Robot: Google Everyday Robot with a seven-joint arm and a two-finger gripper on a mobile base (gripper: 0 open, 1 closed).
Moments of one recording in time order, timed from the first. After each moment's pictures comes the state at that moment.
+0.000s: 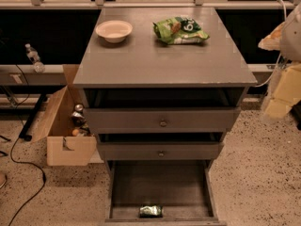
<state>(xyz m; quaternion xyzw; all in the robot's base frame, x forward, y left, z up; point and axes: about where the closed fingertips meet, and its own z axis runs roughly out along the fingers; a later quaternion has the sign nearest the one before) 0.438 -0.216 0.980 -0.60 0.78 -0.04 0.17</state>
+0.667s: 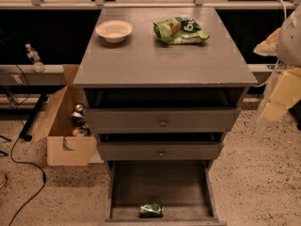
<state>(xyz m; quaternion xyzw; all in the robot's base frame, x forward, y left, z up) 0.438 -0.212 0.970 -0.60 0.78 -0.01 0.17</state>
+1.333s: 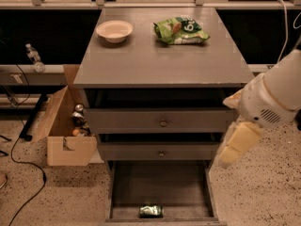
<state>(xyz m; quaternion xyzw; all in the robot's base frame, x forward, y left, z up) 0.419 -0.168 0.857 -0.56 0.80 0.11 0.17</state>
